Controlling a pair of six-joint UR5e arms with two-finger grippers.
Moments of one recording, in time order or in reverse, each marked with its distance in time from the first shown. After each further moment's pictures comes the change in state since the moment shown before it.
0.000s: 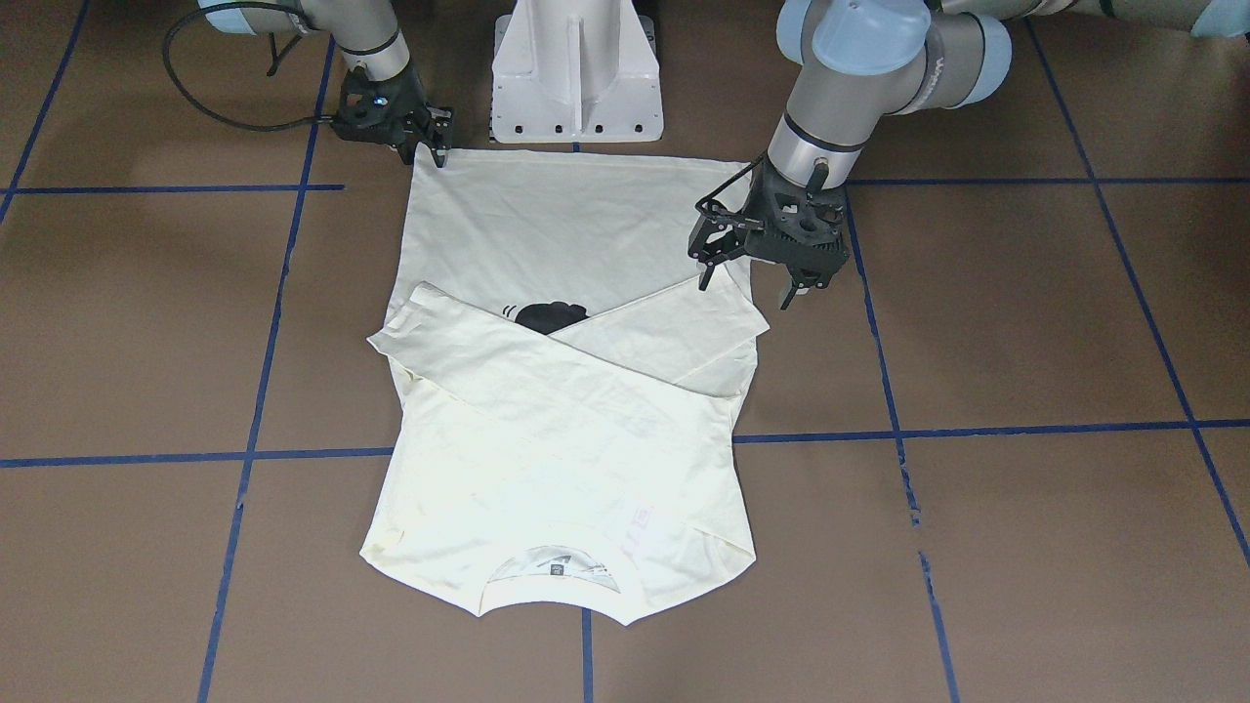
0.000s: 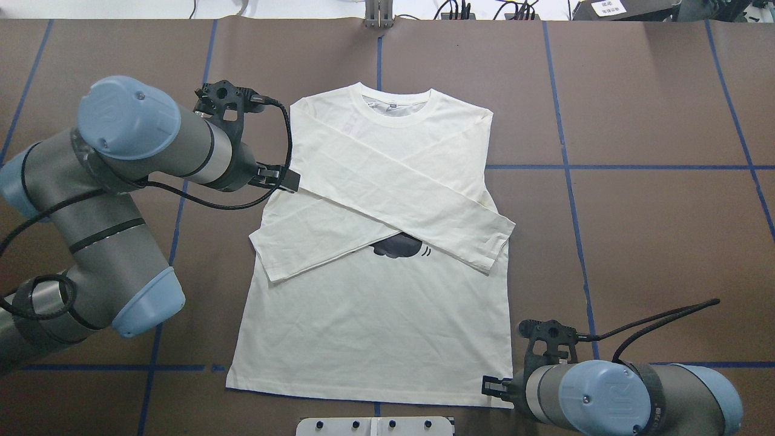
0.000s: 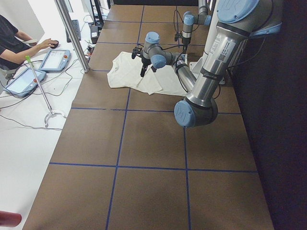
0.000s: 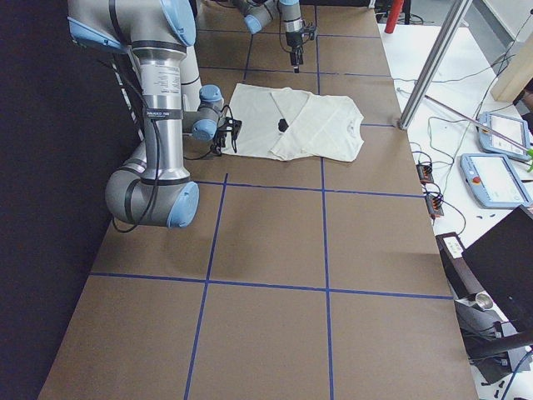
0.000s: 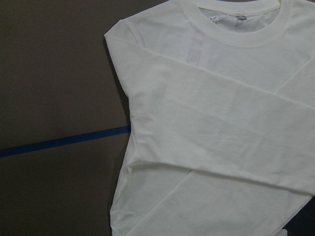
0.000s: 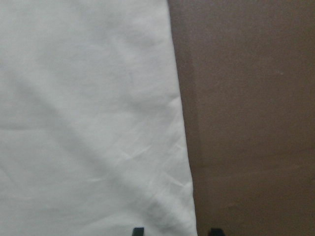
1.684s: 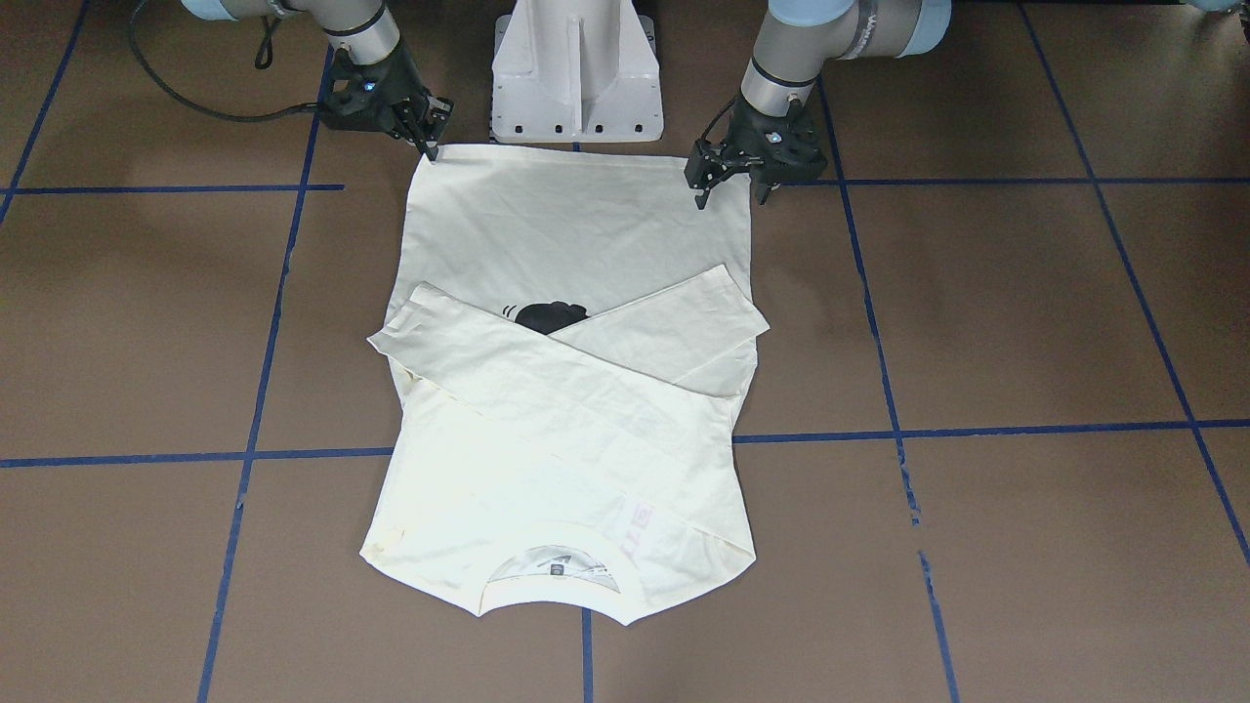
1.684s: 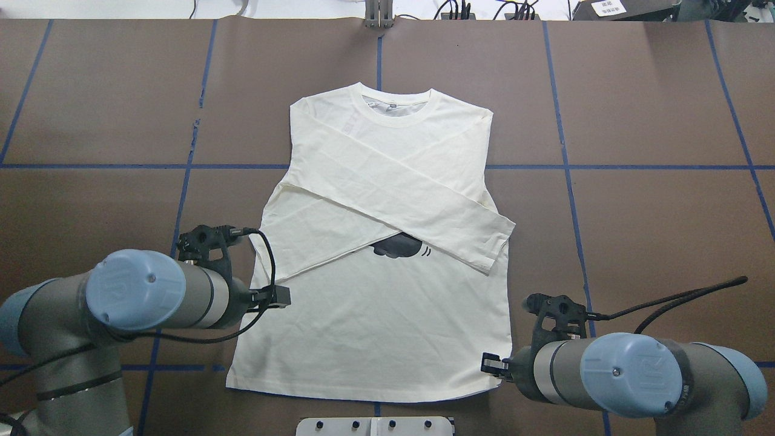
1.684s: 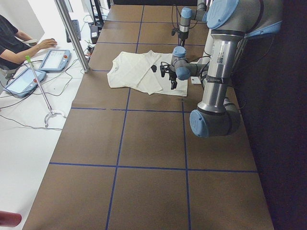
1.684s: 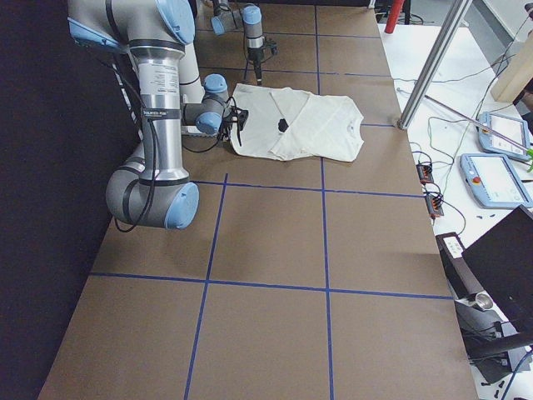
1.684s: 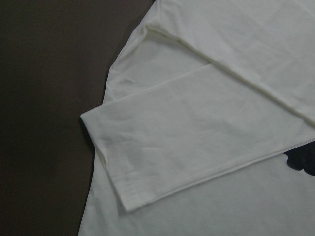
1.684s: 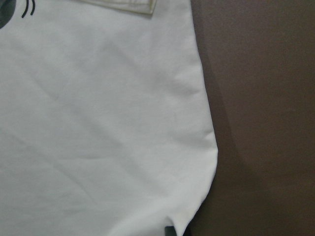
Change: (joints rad) left arm 0.369 0.272 -0.170 -0.023 0.182 -0.596; right arm 0.074 0.001 0.077 0.017 0.035 0.009
